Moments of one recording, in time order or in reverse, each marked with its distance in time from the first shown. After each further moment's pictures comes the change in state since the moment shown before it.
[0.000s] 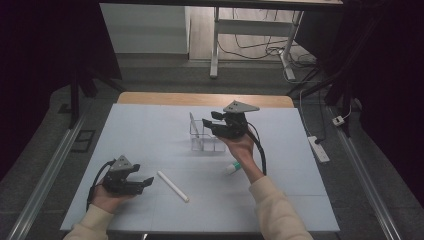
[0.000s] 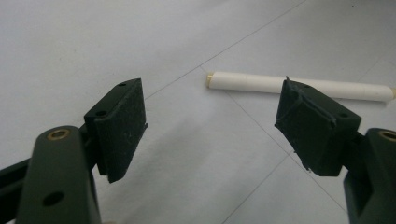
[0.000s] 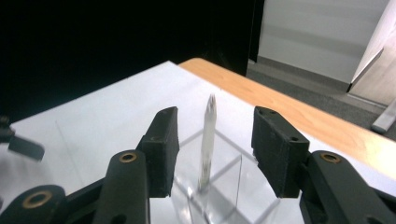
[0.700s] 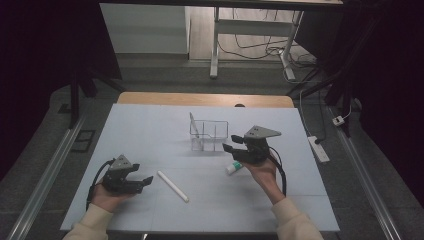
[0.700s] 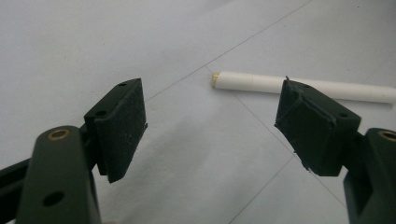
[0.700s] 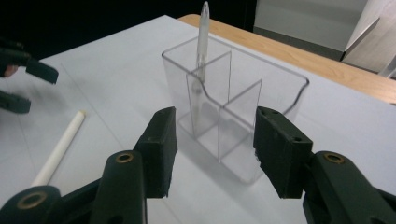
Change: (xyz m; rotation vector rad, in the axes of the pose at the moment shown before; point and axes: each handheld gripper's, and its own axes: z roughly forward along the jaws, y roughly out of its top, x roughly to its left) left arm 0.003 0.000 0.001 0.003 0.004 -0.010; right arm 0.001 -0.060 -0.064 0.086 -0.019 0.006
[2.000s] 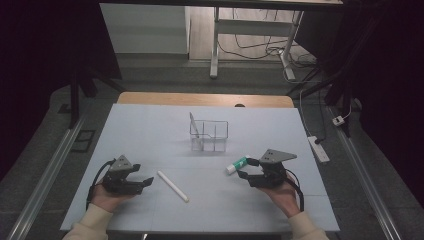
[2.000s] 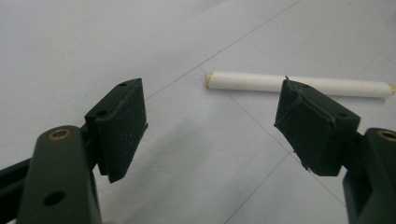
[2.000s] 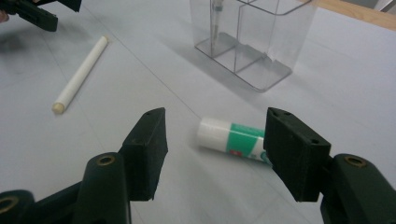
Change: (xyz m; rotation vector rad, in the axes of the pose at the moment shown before) left arm -0.001 0.000 -0.001 -0.004 -0.020 0.036; right arm 0.003 -0.057 -0.048 0.106 0.045 -0.034
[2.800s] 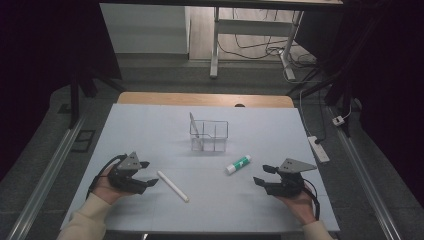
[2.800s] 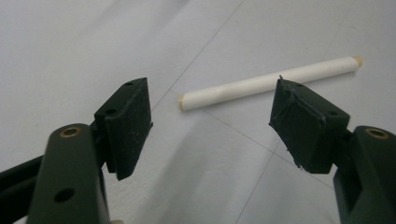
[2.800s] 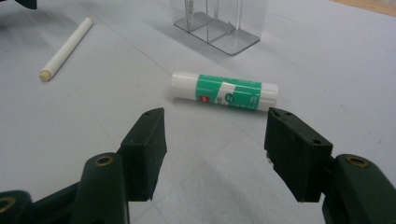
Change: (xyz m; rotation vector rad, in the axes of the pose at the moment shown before) left arm -0.006 0.027 0.002 0.074 -0.085 0.272; right arm -0.017 -0.038 -0.036 -0.019 -0.033 0.026
